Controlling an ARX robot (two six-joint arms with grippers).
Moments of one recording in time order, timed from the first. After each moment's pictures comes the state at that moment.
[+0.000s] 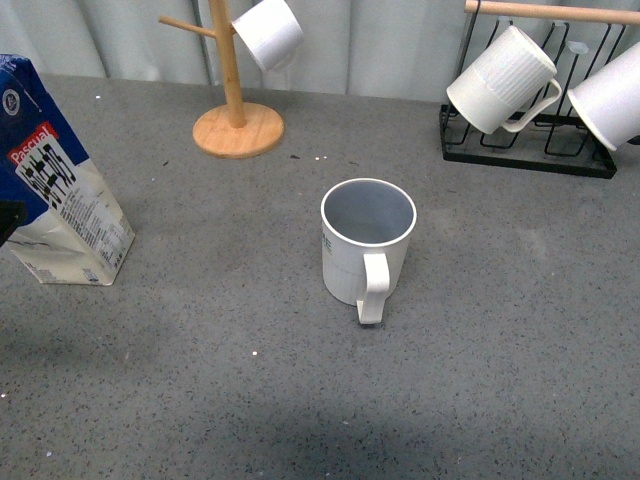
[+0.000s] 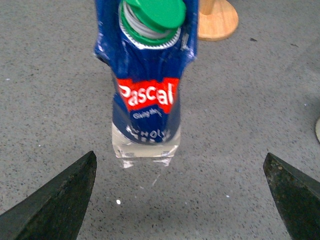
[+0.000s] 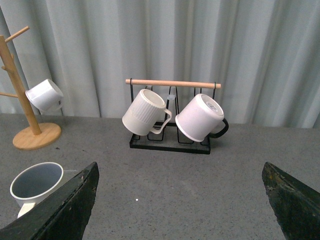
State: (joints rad) left arm 0.10 1.42 0.28 0.66 0.14 0.05; right arm 0.00 0.00 0.01 0.00 0.00 0.00
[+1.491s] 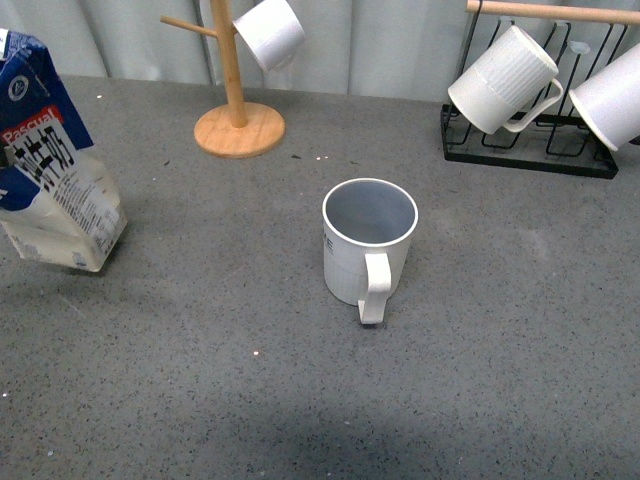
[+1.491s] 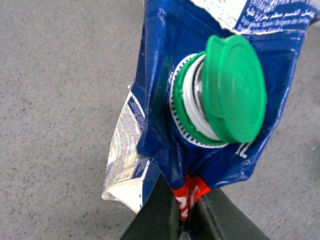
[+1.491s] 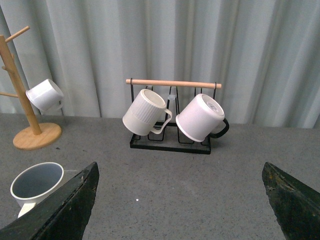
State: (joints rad) left arm 0.06 1.63 0.46 0.75 0.12 -0.01; right arm 0.00 0.00 0.01 0.00 0.00 0.00
